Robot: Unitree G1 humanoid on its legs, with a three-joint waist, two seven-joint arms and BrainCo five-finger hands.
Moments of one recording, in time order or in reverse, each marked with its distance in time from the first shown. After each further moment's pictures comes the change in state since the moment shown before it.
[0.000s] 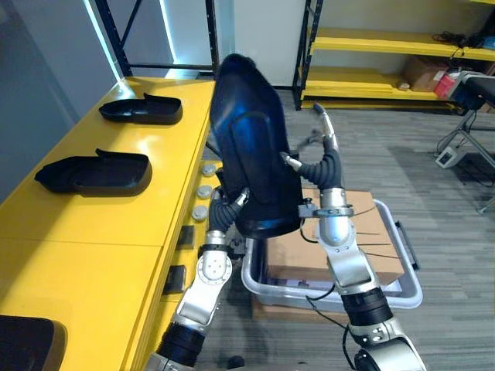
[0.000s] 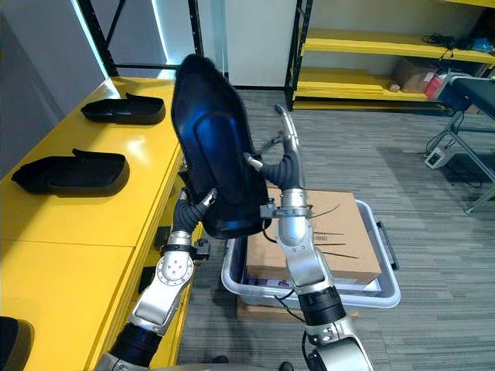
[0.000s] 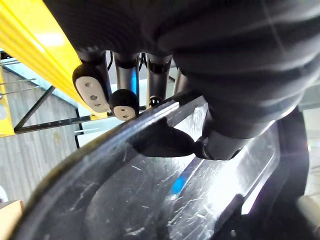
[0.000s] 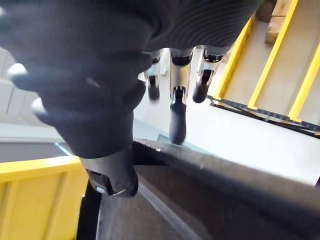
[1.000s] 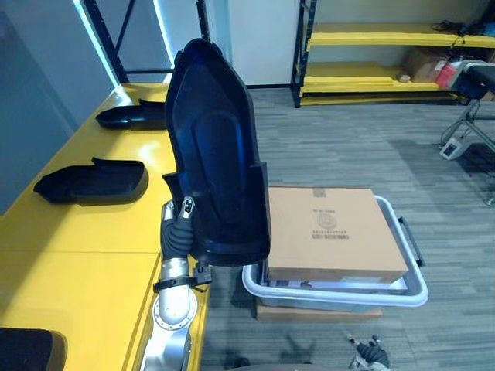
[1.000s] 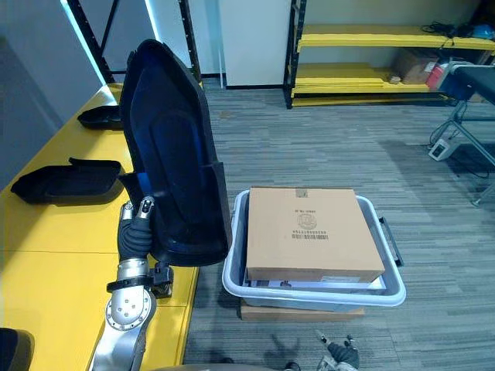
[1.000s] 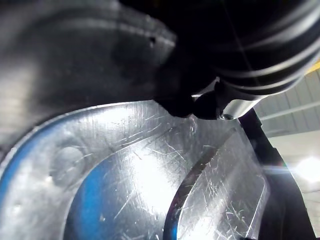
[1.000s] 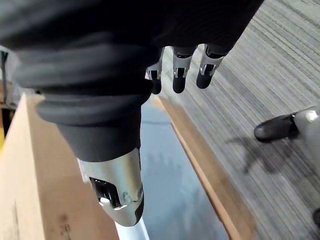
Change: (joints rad) left arm 0.339 -0.015 0.146 -0.313 -0.044 -0.055 -0.052; right arm 0.440 0.095 -0.345 0.975 0.277 0.095 0.132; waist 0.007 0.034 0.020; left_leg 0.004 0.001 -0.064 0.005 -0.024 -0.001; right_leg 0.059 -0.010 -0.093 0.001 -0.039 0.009
